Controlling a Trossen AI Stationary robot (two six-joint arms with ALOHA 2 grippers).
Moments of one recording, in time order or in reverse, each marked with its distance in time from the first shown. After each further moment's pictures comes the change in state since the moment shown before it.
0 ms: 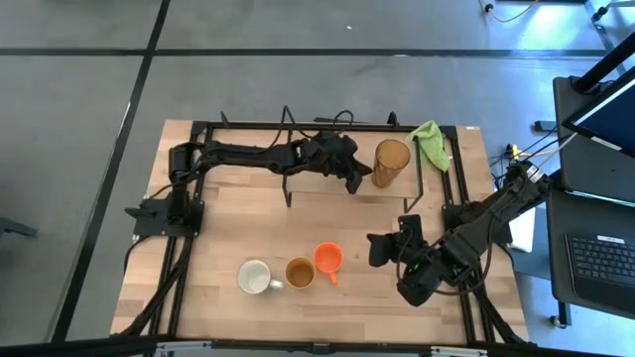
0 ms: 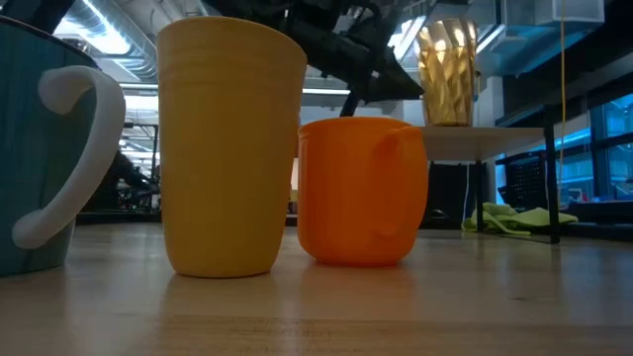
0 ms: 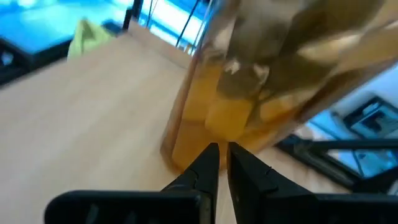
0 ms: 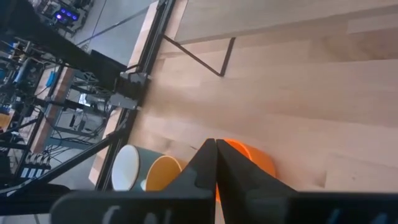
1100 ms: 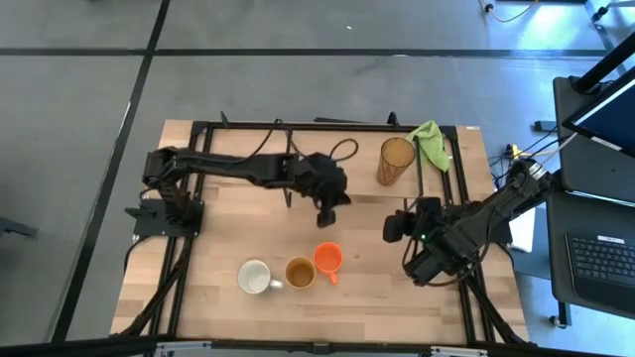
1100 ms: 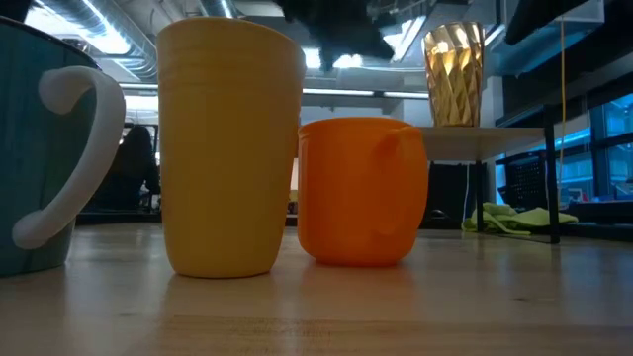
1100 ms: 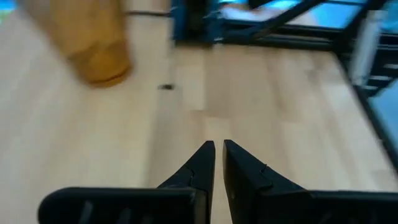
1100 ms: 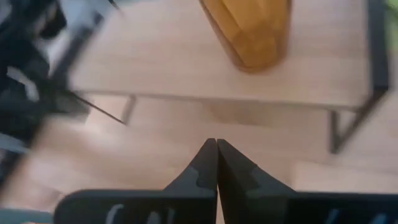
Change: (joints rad) left arm -0.178 -0.195 0.007 -0.457 -0.027 0.420; right arm -0.046 -0.049 -0.062 -0.520 -0.046 0.240
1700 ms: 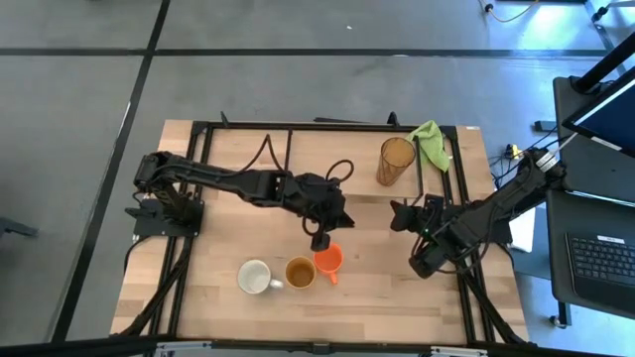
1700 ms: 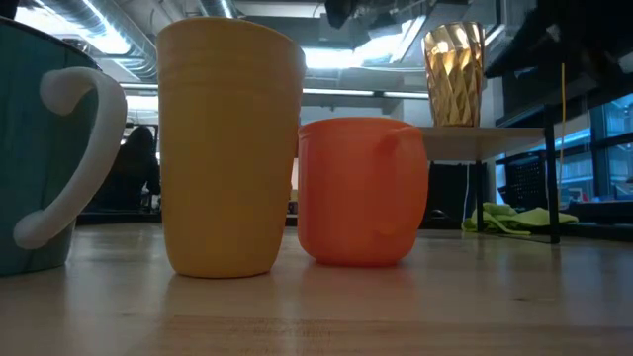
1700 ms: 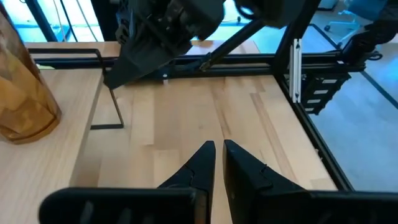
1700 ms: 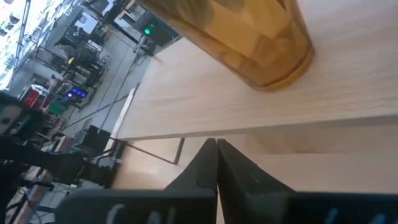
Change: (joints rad) left arm -0.138 -0.038 0.001 0.086 -0.023 -0.007; right arm -0.007 -0.208 -0.453 0.514 0.306 0.036
